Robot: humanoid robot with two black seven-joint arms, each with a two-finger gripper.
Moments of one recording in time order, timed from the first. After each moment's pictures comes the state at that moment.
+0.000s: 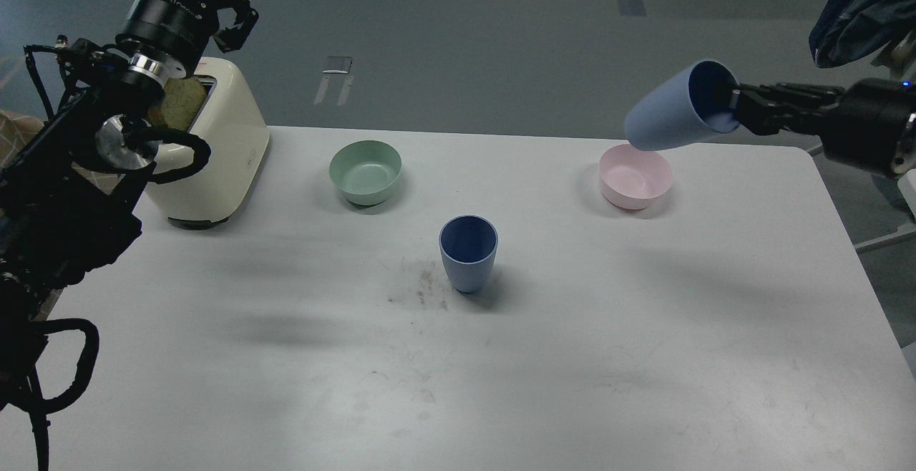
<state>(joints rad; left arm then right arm) -0.84 0.40 -1.04 -0.68 0.24 -0.43 -0.32 0.79 -0.81 0.88 1.54 -1.62 0.49 0.16</state>
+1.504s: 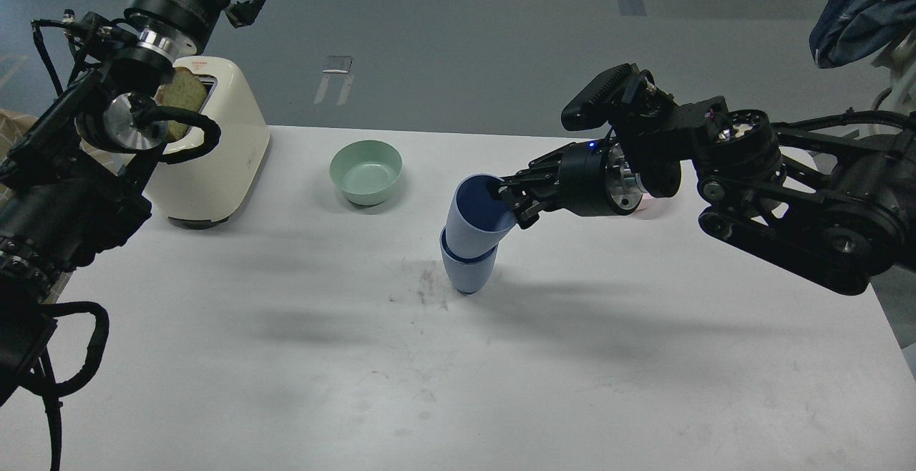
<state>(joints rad) -0.89 0.38 -1.04 -0.68 0.24 -0.43 -0.32 1.21 -0.41 0.21 1.34 -1.71 0.49 0.13</state>
